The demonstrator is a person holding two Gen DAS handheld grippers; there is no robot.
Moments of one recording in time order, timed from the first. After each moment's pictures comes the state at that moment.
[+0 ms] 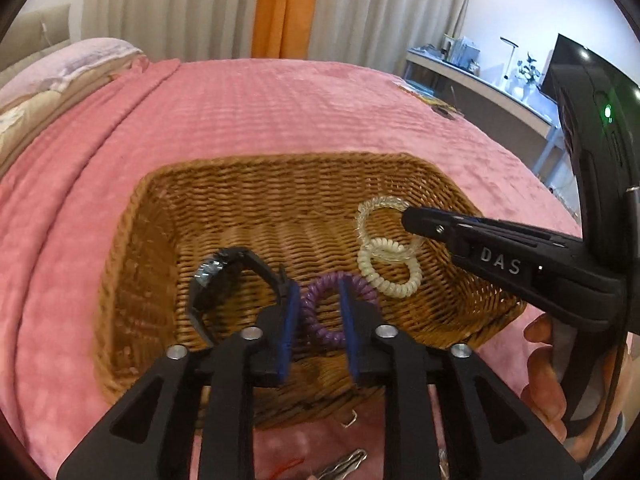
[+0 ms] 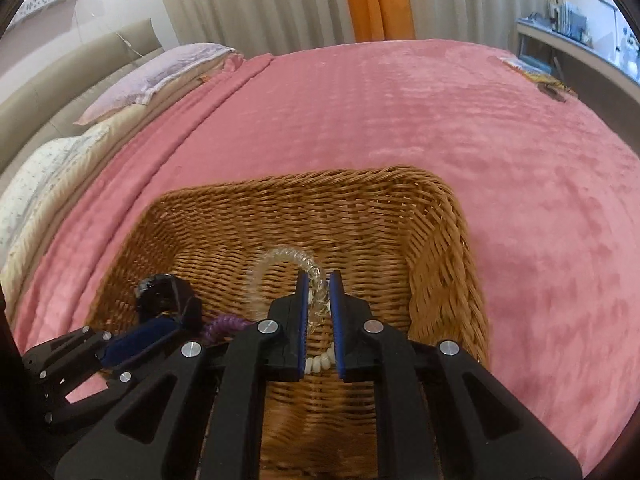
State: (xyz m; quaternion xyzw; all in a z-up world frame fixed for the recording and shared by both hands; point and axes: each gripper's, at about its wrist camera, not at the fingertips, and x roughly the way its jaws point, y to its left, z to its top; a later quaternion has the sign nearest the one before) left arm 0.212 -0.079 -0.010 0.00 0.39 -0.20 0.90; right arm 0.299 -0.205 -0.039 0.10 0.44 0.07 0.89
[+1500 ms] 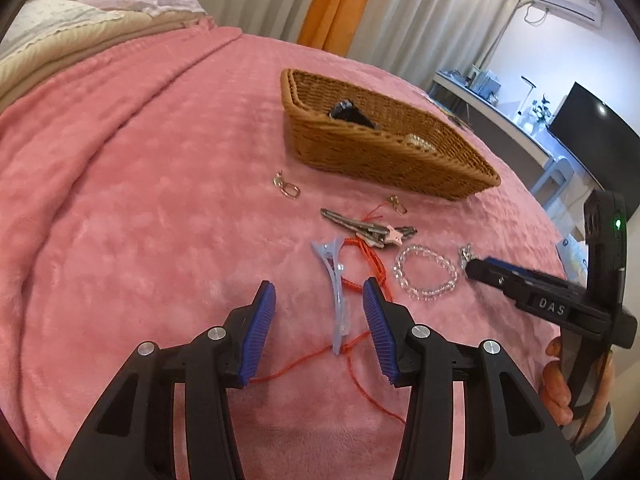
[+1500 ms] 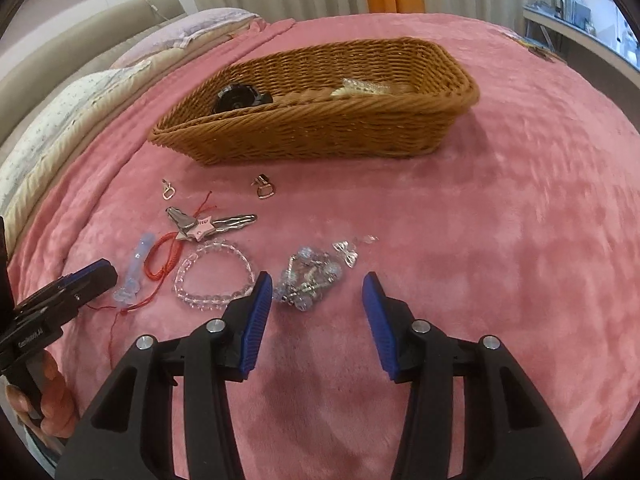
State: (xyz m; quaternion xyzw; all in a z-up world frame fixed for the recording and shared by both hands) left arm 0.067 0.044 -0.058 -0.09 0.40 -0.17 0.89; right arm 0.125 -0.161 -0.073 0.07 0.47 0.08 0.87
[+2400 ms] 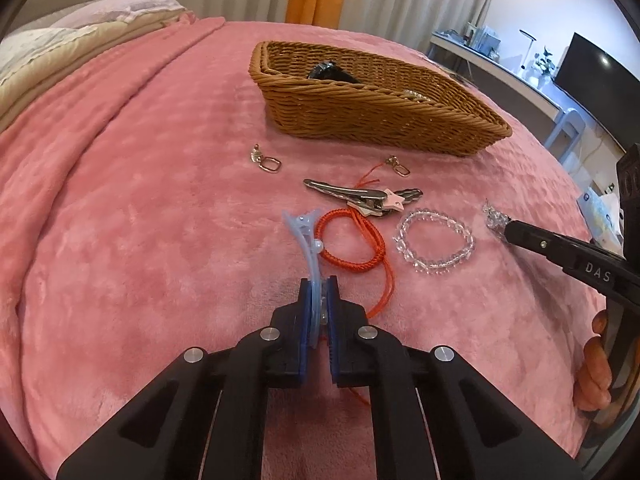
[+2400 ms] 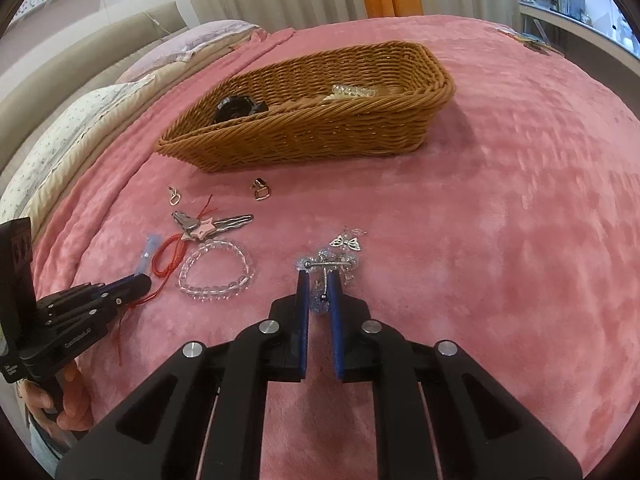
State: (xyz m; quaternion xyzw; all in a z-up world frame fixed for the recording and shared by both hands) left arm 0.071 0.013 -0.066 -0.02 0.43 -0.16 0.89; right arm 0.109 -0.184 -0.069 0.10 0.46 0.09 0.88
